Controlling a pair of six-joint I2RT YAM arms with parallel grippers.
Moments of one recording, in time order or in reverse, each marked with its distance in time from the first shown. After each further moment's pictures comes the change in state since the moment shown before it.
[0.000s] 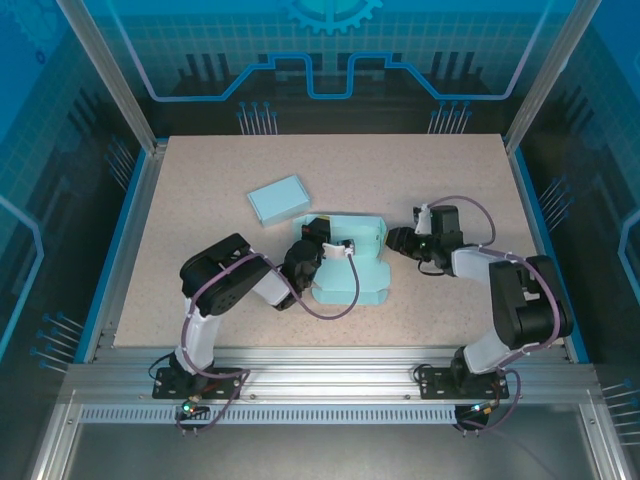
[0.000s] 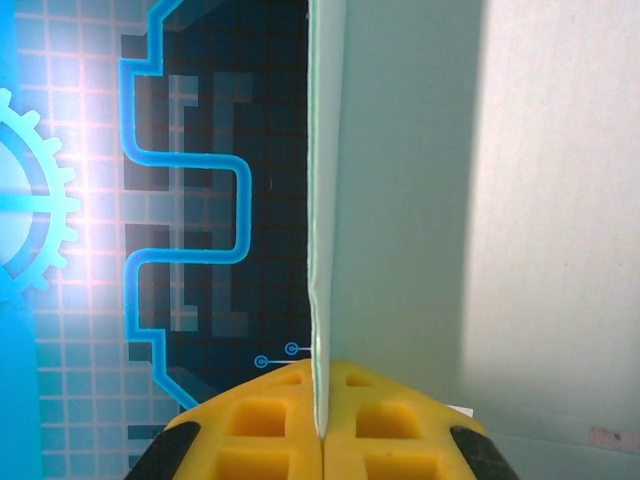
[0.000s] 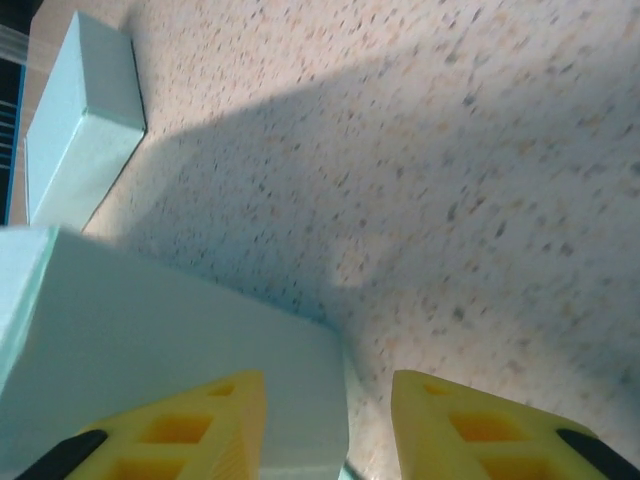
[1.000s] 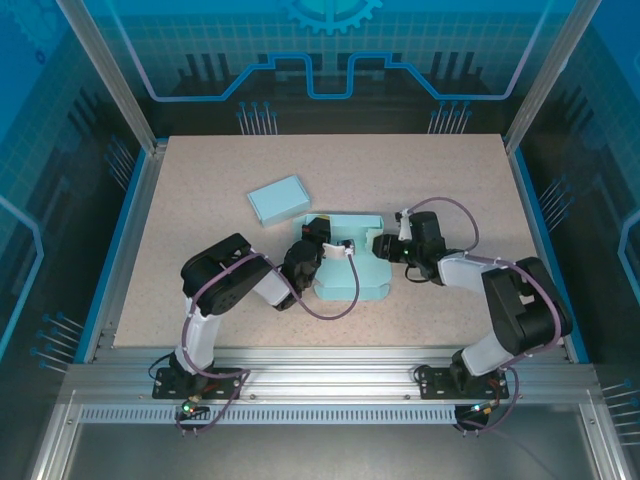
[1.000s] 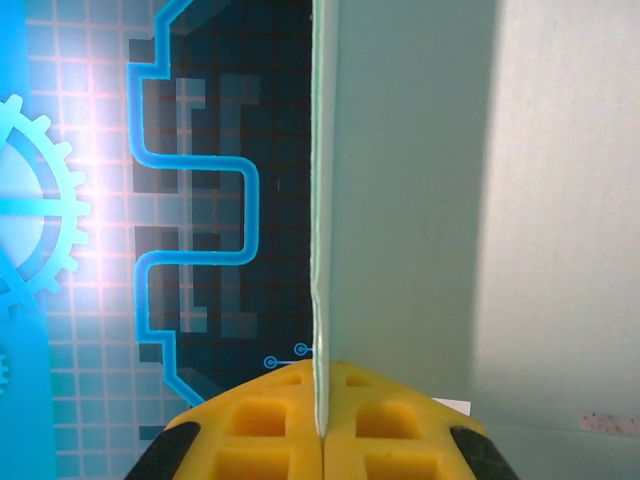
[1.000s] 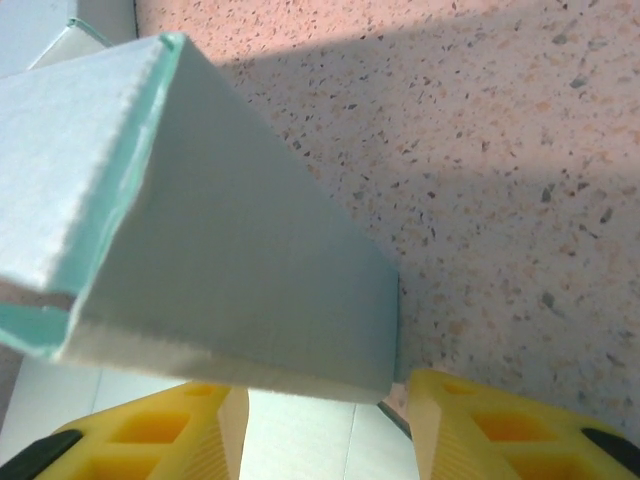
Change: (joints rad) left arm -0.001 0.007 0.000 0.023 0.000 0.026; right arm 0.156 0.001 -0.020 0.058 0.215 -0.090
